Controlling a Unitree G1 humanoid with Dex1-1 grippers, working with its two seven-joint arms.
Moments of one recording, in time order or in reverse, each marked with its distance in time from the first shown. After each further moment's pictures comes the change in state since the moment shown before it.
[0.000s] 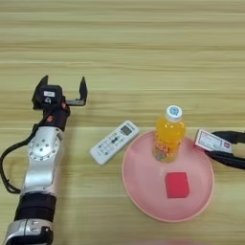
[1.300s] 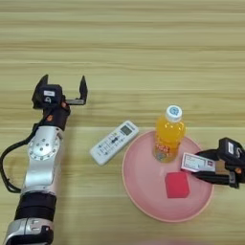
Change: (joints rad) left arm -0.001 0.000 0.000 0.001 0.000 -0.008 0.000; right arm -0.070 0.000 0.219 0.126 -0.167 -0.068 -0.021
